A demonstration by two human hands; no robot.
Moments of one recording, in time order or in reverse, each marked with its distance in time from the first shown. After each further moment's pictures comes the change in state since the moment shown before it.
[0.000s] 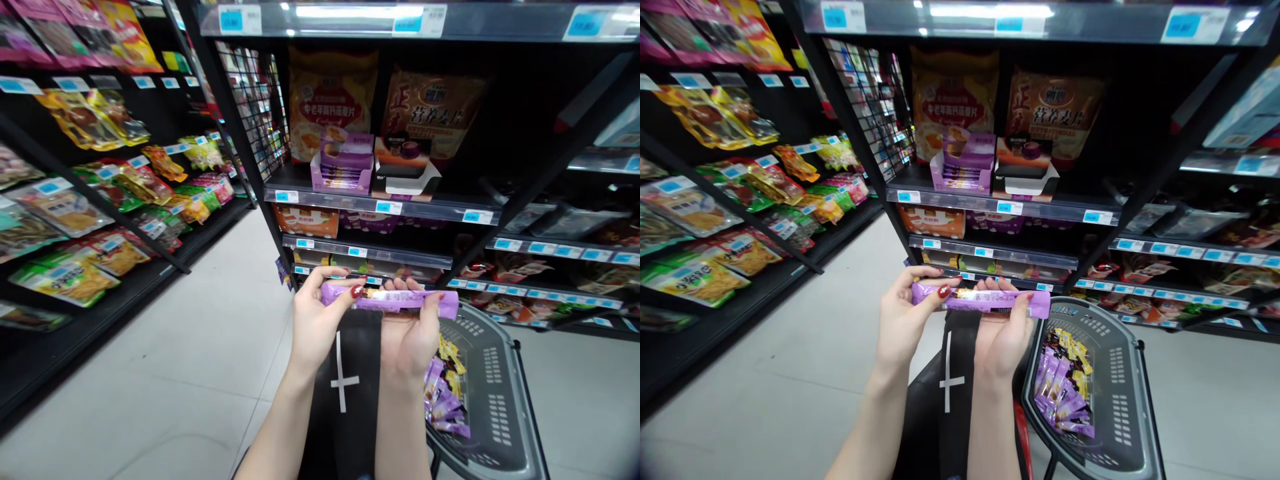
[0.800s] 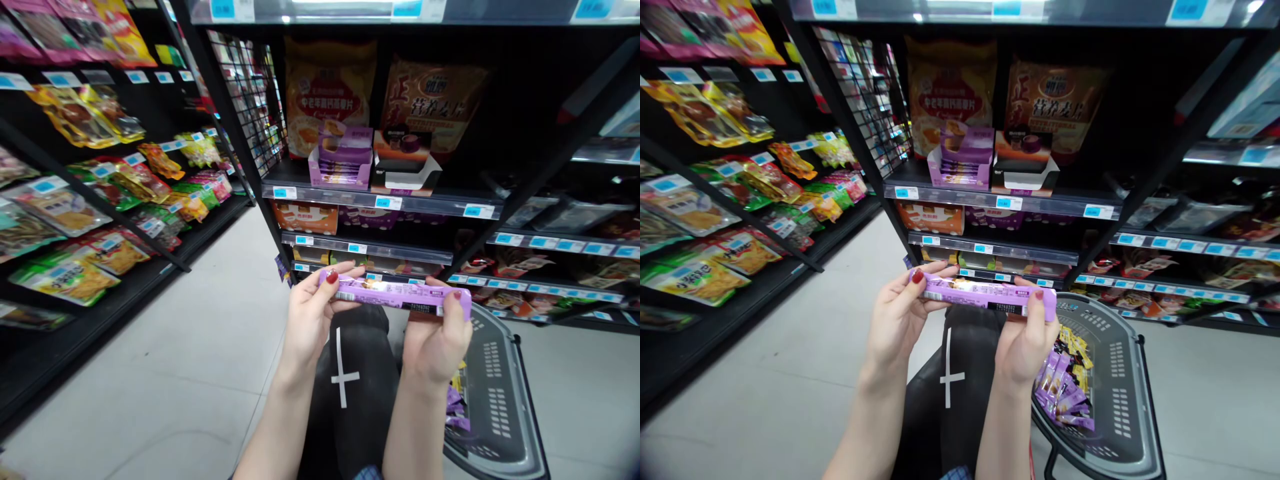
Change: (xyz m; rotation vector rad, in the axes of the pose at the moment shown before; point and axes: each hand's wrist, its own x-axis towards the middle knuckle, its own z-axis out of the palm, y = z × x) left_hand 0.001 0.003 -0.008 -0.271 -0.122 -0.156; right_hand 0.007 -0.020 -0.011 -0.164 -0.015 -0.323
